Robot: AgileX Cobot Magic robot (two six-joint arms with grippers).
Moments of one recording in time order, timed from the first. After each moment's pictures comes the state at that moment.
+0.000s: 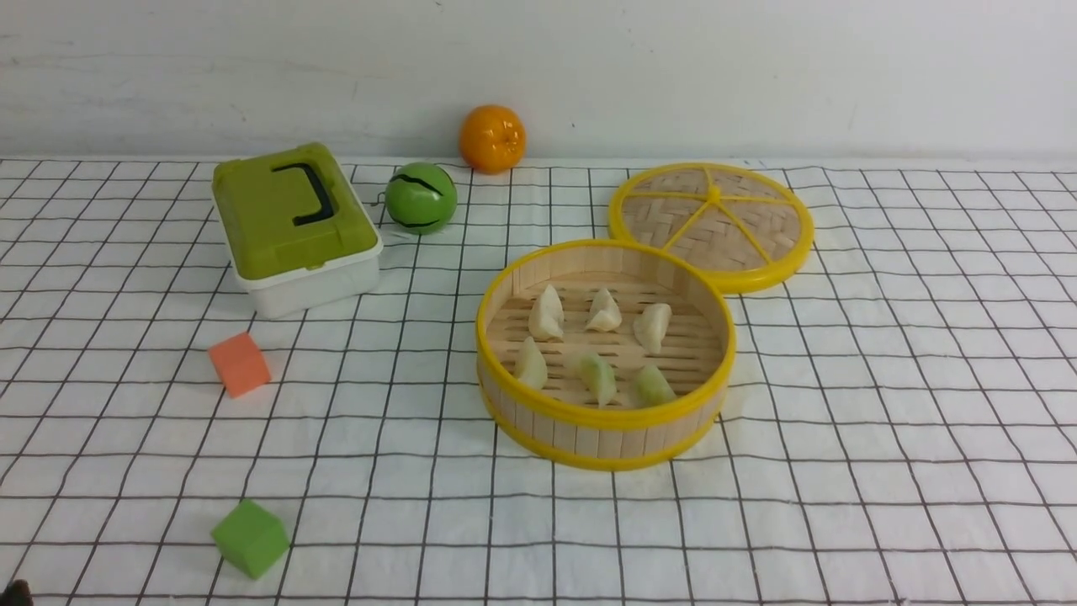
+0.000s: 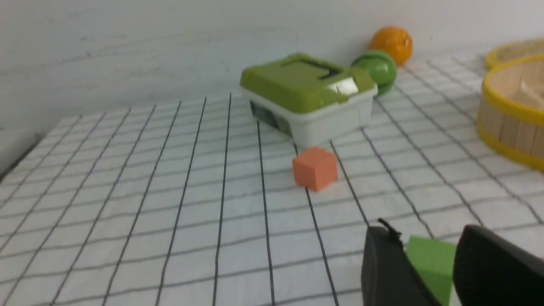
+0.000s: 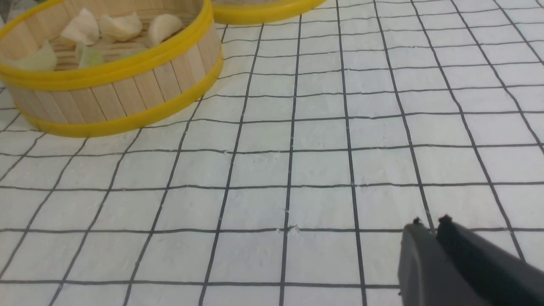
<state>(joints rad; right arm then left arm) 0.04 -0.01 0.02 0.15 0.40 0.02 -0.06 -0.01 0.03 0.01 0.17 0.13</state>
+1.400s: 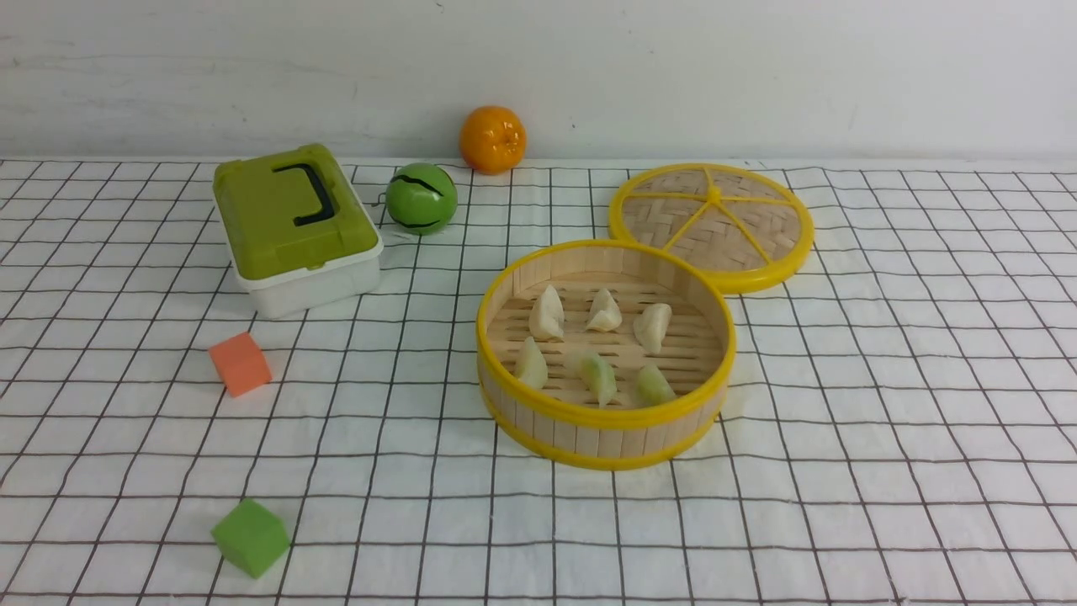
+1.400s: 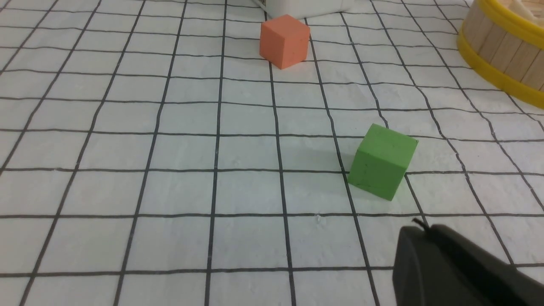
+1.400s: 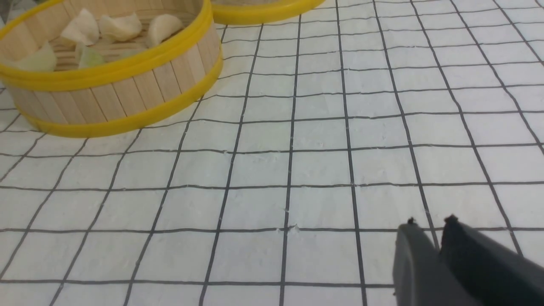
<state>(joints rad) 0.04 -0.01 0.02 0.15 0.40 0.02 -0.06 -0.01 0.03 -0.09 0.37 -0.01</state>
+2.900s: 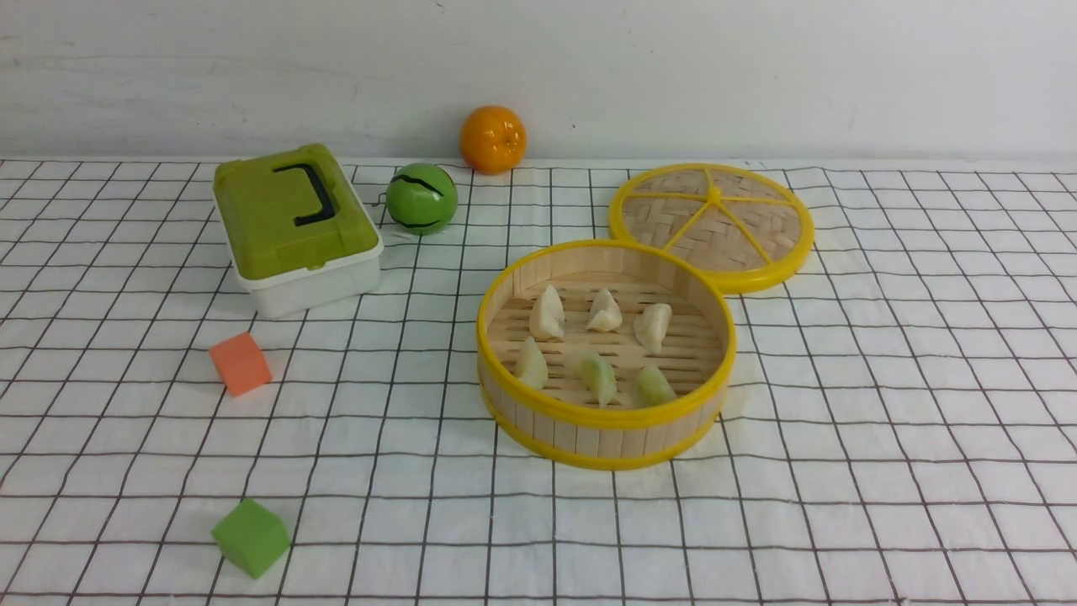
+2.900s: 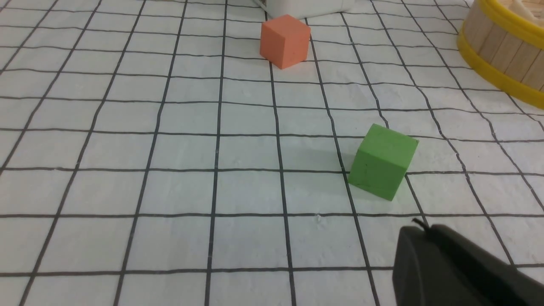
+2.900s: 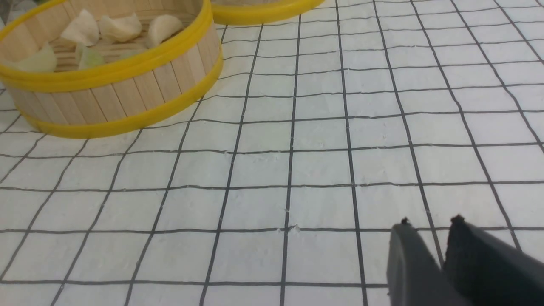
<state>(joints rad) 0.04 -0.01 0.02 0.15 0.40 0.02 -0.06 -0.01 0.03 -0.09 0.37 -0.01</state>
